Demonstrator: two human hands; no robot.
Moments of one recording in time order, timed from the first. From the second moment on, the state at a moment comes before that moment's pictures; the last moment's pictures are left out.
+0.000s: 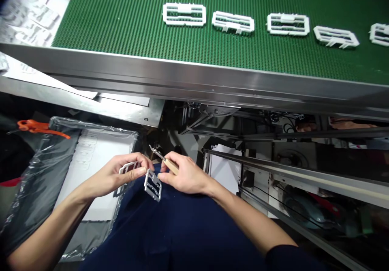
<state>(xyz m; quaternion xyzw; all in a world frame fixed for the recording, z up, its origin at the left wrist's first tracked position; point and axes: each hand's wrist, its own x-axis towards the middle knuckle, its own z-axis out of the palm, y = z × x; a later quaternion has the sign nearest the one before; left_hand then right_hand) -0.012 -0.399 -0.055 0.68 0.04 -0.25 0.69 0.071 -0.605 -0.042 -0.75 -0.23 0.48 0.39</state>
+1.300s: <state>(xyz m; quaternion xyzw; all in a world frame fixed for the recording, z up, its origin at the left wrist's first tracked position) -0.005 -0.404 -0.047 0.68 0.02 -0.32 0.66 0.103 -0.613 0.004 -0.79 -0.52 0.33 0.01</state>
